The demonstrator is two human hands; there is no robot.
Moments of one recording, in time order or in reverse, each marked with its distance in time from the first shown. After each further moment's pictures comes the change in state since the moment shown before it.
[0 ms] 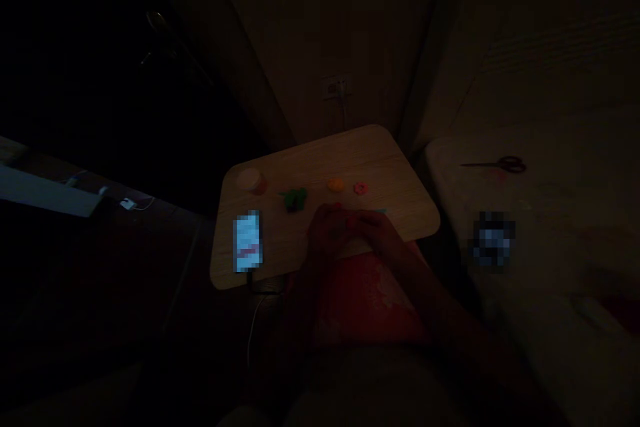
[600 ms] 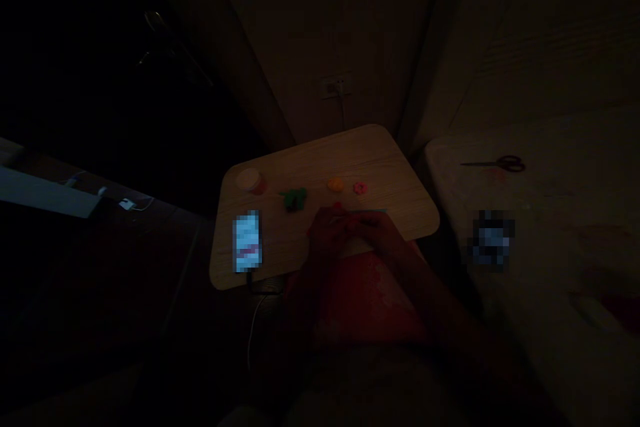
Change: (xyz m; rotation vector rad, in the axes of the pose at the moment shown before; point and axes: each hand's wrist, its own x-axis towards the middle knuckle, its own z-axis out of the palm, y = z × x) left_hand -0.001 0.002 0.001 0.146 -0.045 0.098; right_hand -0.005 -0.009 0.001 -0.085 -0.034 -0.013
